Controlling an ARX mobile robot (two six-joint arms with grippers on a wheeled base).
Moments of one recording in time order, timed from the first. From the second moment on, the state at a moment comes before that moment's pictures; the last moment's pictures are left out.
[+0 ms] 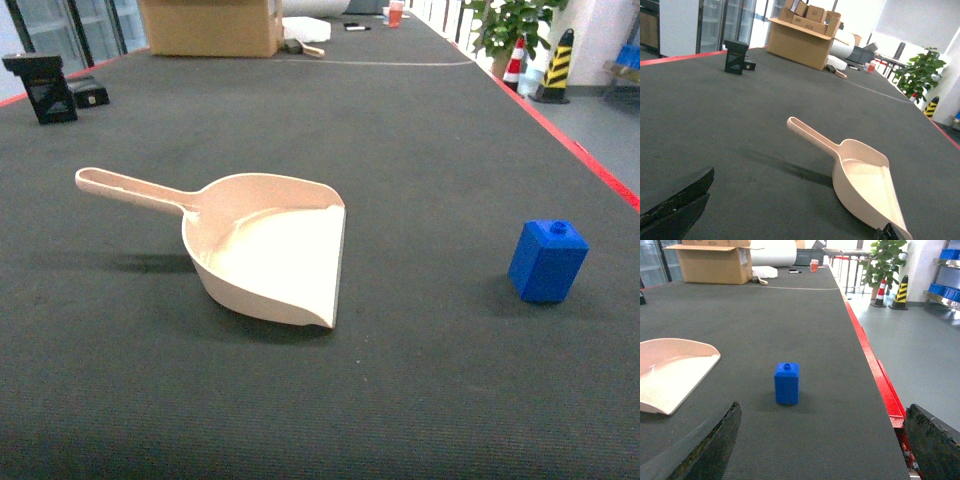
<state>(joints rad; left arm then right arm) 0.00 0.01 0.02 0.00 0.00 0.00 0.00 0.00 0.01 0.00 0.00 0.00</state>
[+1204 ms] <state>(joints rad) -0.02 0.02 0.02 -0.04 -0.05 0.00 0.00 0.00 0.01 0.00 0.00 0.00</state>
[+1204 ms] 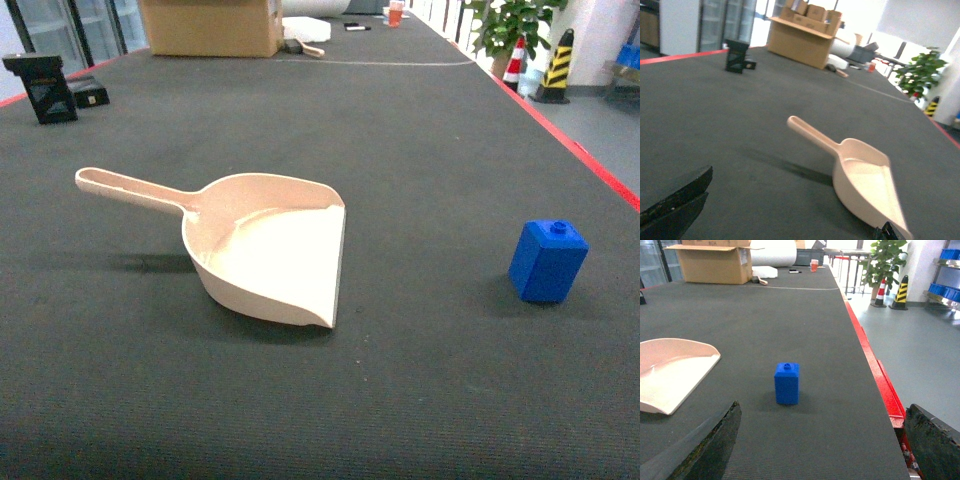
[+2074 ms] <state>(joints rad) 0.03 1.73 0.65 0.78 0.02 -0.92 0.00 0.00 0.01 0.00 0.00 0.00</state>
